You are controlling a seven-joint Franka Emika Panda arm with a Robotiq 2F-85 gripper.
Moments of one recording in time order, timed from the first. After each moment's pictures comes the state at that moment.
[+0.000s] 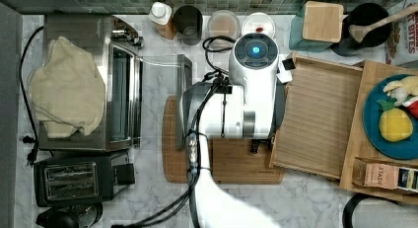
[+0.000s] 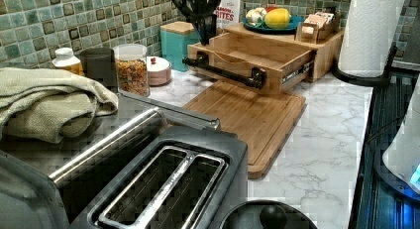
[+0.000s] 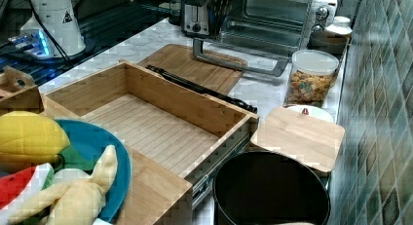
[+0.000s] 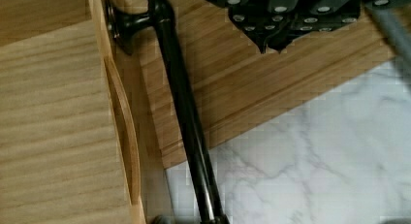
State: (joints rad) arm -0.04 0.23 -0.03 -1.89 -0.08 0.37 -0.35
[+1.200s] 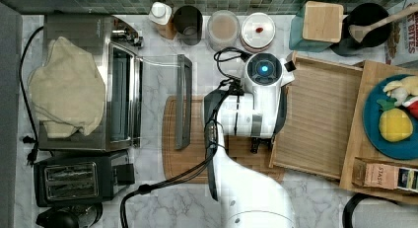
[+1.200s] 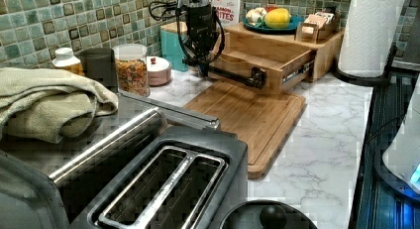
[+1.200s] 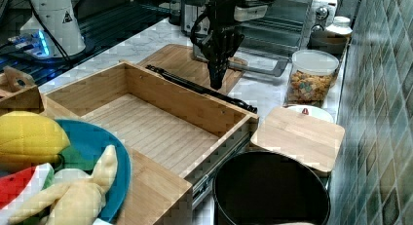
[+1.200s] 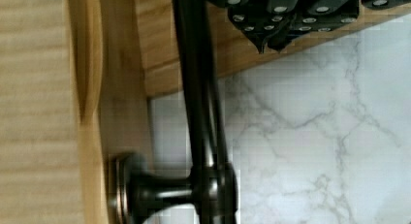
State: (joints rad) arm -0.08 0.36 -0.06 -2.00 -0.08 0.76 -0.53
